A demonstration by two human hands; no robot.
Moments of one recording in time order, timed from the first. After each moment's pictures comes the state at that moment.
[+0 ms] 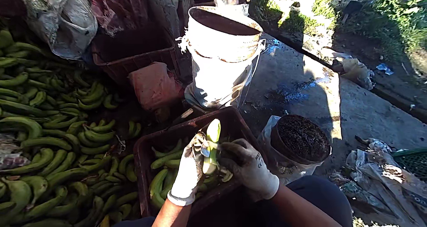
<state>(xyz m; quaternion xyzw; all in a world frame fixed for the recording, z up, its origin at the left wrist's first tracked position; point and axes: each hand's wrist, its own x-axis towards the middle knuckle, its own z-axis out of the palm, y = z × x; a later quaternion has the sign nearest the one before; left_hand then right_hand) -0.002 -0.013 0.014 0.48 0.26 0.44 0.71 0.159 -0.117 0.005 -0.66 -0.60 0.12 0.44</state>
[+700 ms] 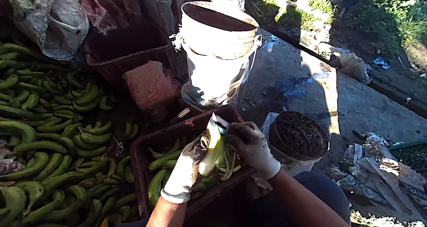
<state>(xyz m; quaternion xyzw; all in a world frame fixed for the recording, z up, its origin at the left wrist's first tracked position) -0.006 -0.007 0.023 0.52 0.27 0.31 0.75 0.191 -0.095 0.011 -0.70 -0.51 0.11 0.48</state>
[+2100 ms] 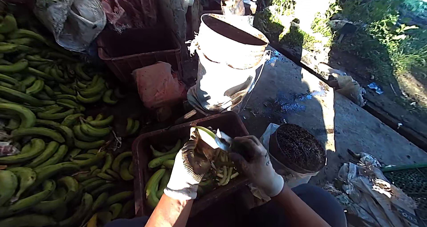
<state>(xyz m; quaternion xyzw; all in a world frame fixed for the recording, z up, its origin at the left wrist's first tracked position) 0.002 0.003 0.019 0.16 0.20 0.44 0.86 0.181 -0.111 0.007 -0.66 -0.59 0.11 0.46</state>
